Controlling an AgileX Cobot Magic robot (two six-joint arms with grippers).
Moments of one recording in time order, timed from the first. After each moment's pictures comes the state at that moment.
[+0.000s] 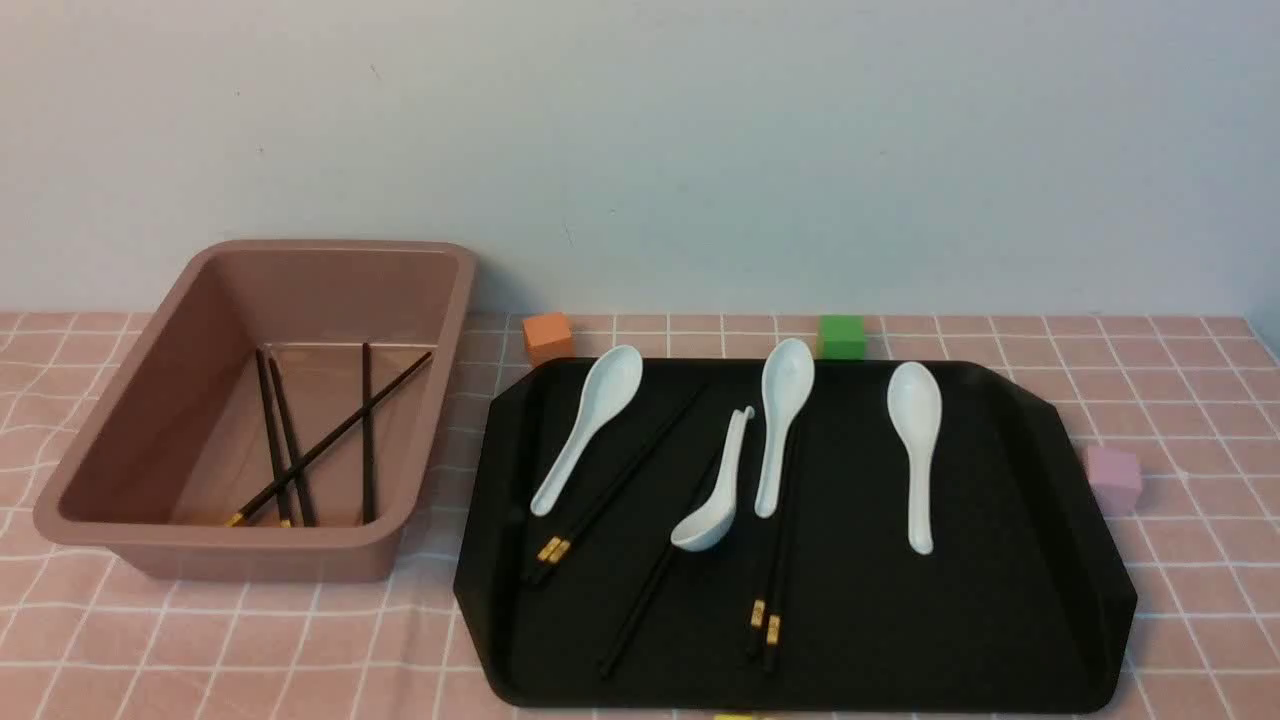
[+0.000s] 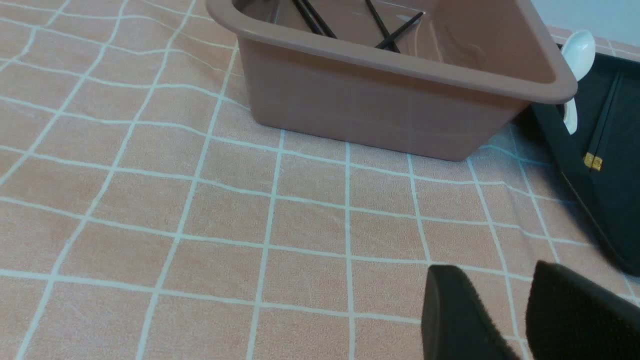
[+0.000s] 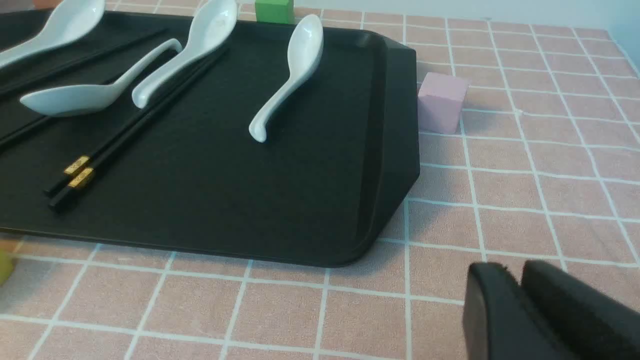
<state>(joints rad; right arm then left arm) 0.07 -0.01 0.01 0.05 0.39 -0.02 -0.01 -0.01 0.03 -0.14 0.40 -0.14</state>
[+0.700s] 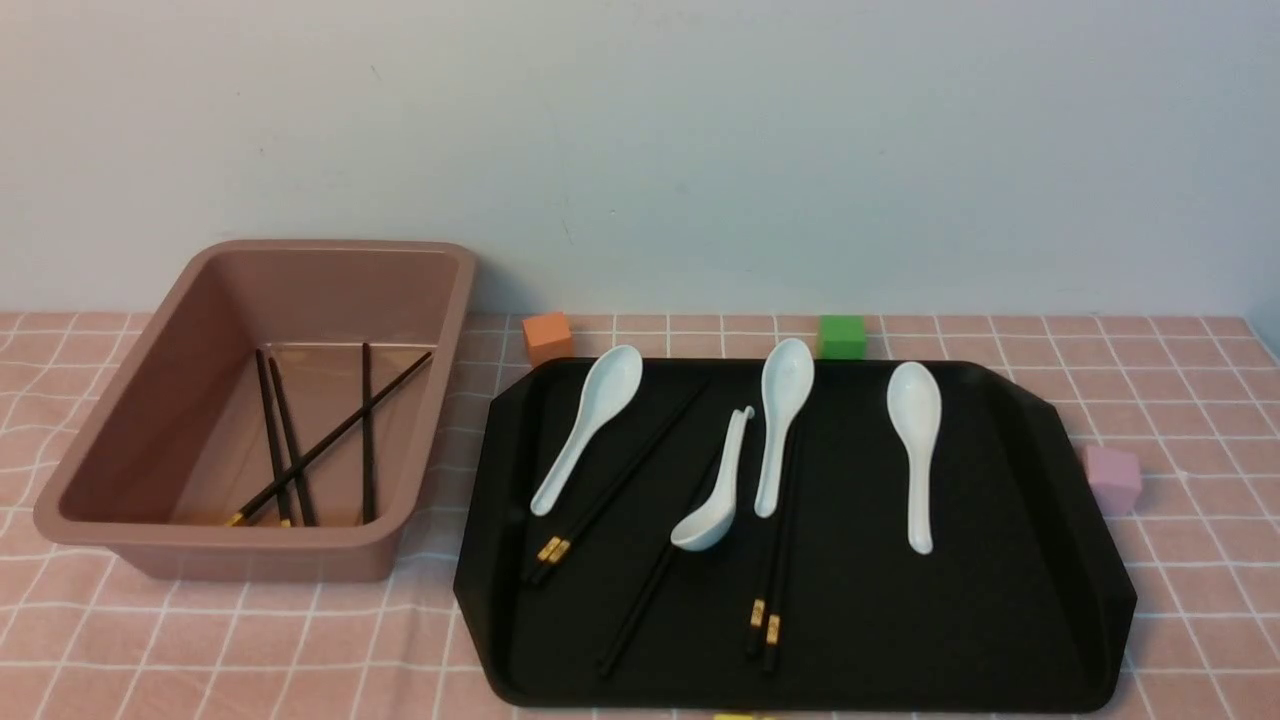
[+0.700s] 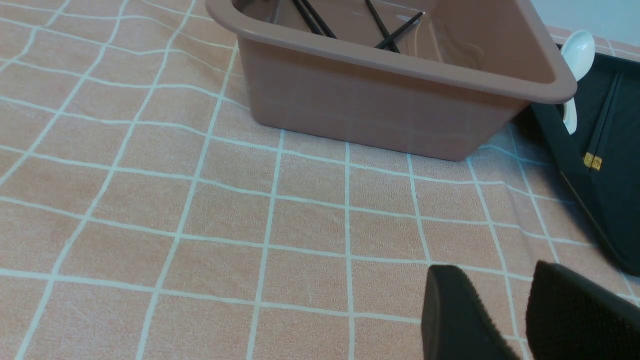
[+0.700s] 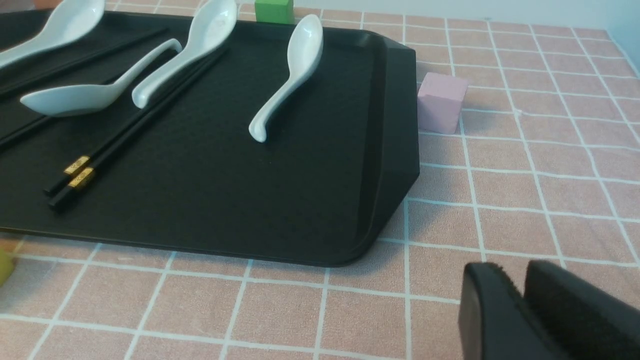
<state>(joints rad) 0.07 -0.01 0.01 0.05 0.39 -0.02 -0.01 -0.01 0.03 -0.14 0.40 -0.14</state>
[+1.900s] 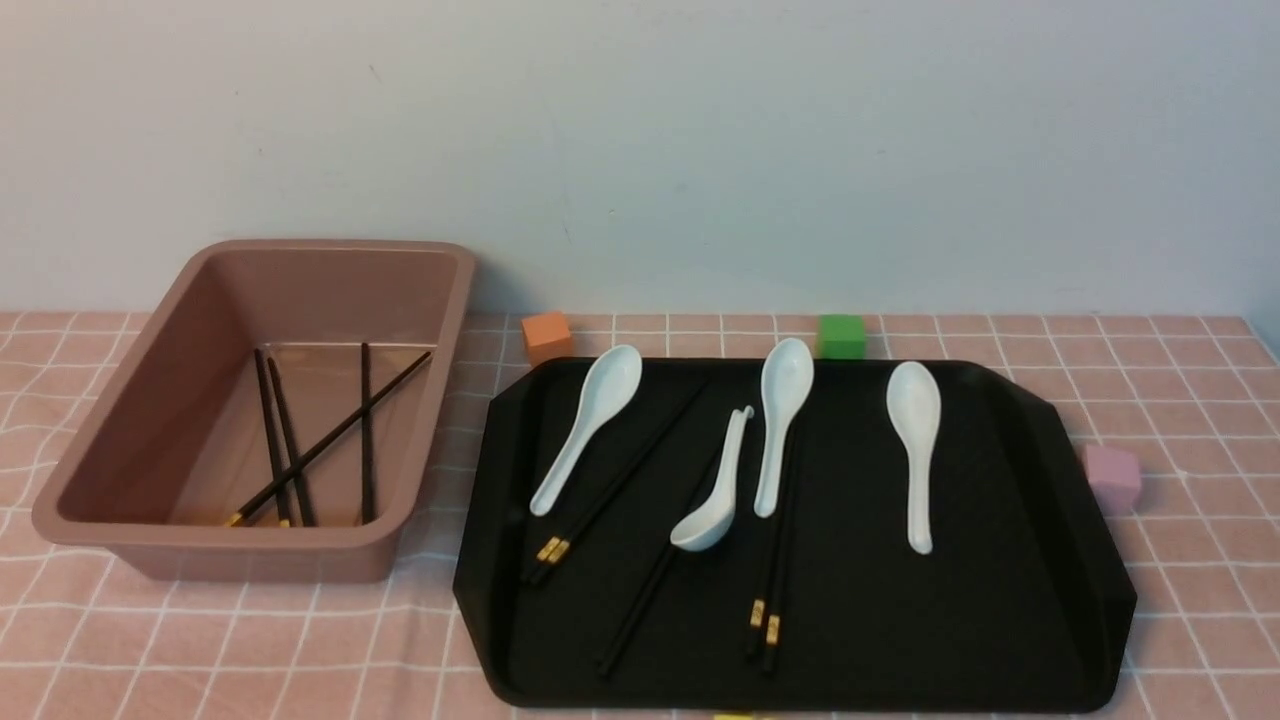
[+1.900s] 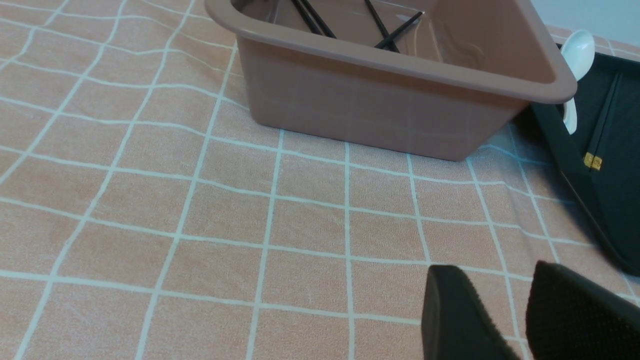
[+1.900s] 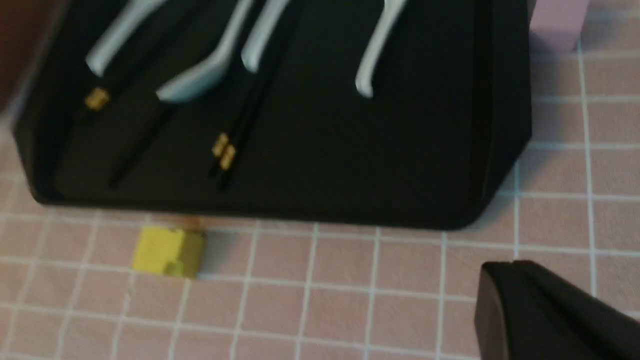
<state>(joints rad) 0.13 0.81 -0.74 0.20 0.88 0.07 -0.01 -0.01 0.03 -0.14 0.40 -0.14</state>
